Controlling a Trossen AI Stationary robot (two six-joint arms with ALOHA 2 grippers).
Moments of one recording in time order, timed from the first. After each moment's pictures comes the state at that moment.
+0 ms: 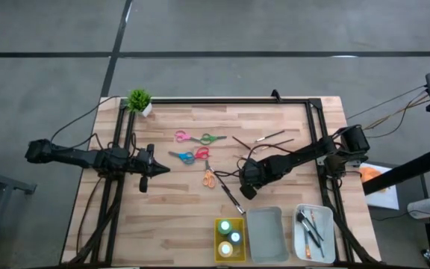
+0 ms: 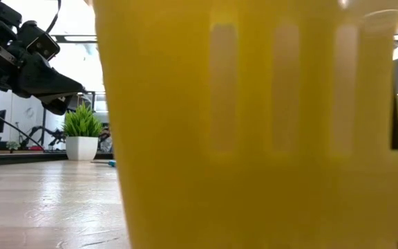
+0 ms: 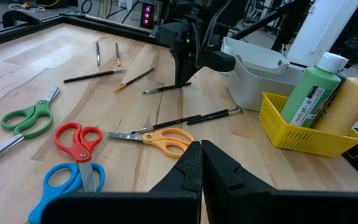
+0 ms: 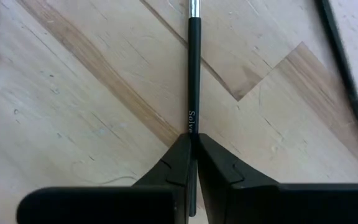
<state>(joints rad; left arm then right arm) -0.12 0.27 0.00 0.02 -0.06 -0.26 0.18 1.79 0.97 -0.62 0.11 0.98</state>
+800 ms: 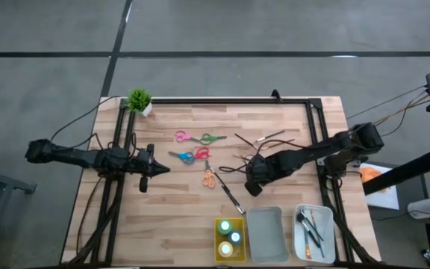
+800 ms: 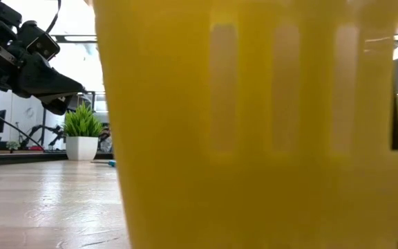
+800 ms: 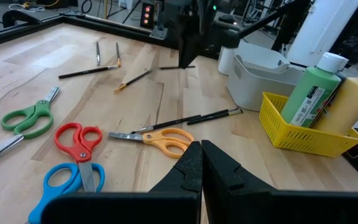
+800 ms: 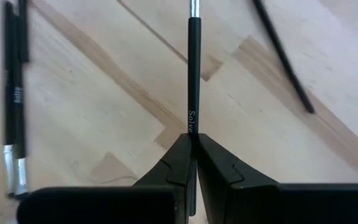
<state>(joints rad) -0.12 0.27 0.00 0.02 -0.06 -0.26 0.19 1.59 0.97 -0.75 0.13 1.06</state>
